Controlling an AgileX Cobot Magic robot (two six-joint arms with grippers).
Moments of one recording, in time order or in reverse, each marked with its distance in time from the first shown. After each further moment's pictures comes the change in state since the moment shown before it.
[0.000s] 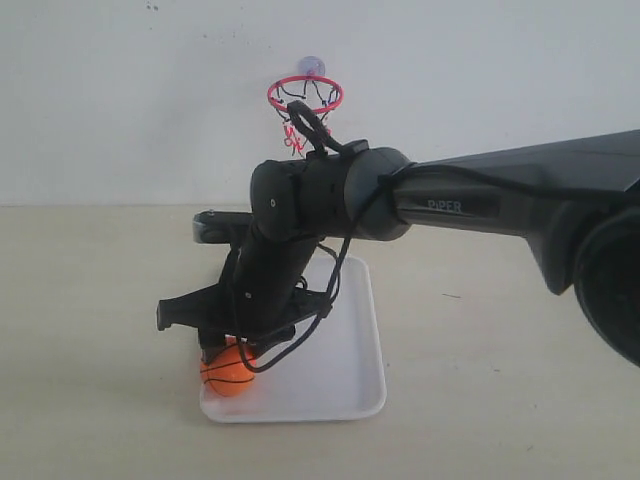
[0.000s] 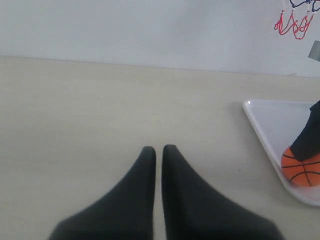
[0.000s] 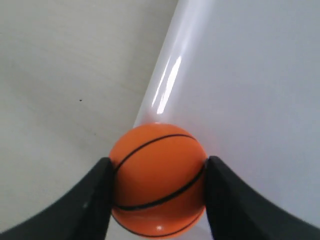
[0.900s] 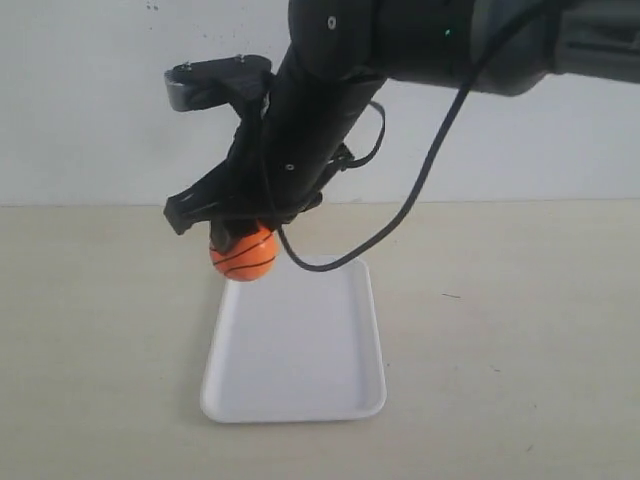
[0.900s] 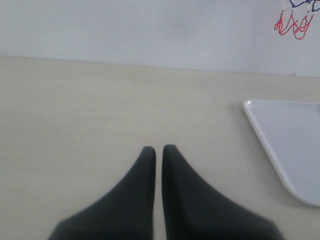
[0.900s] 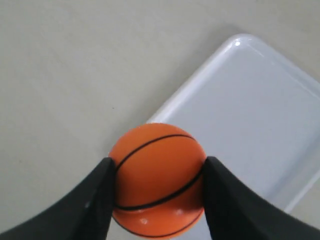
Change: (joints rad) left arm 0.000 0.000 0.000 0.000 0.000 0.000; right arm -0.009 -0.320 -0.002 -0.125 0.122 -0.319
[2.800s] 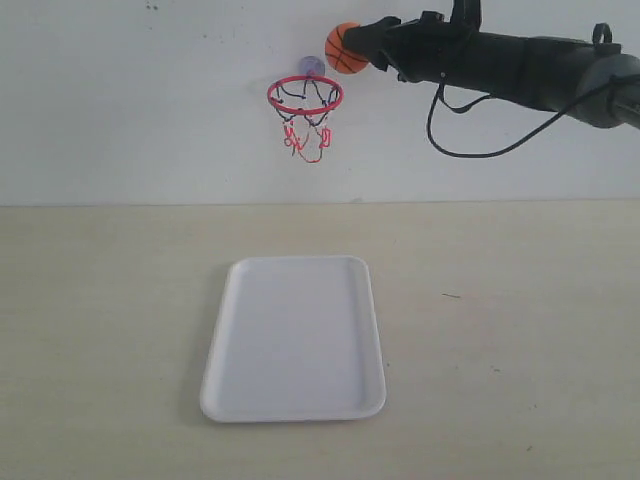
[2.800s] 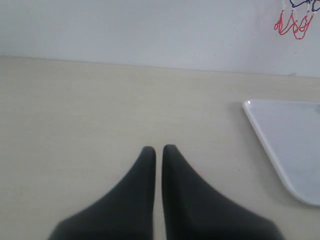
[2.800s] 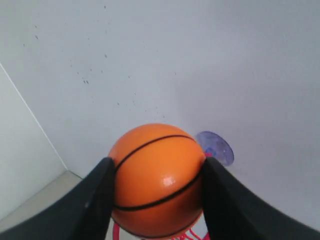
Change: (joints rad) left arm 0.000 0.000 0.000 0.000 0.000 0.000; right arm -0.590 0.468 -0.452 1.610 -0.191 -1.294
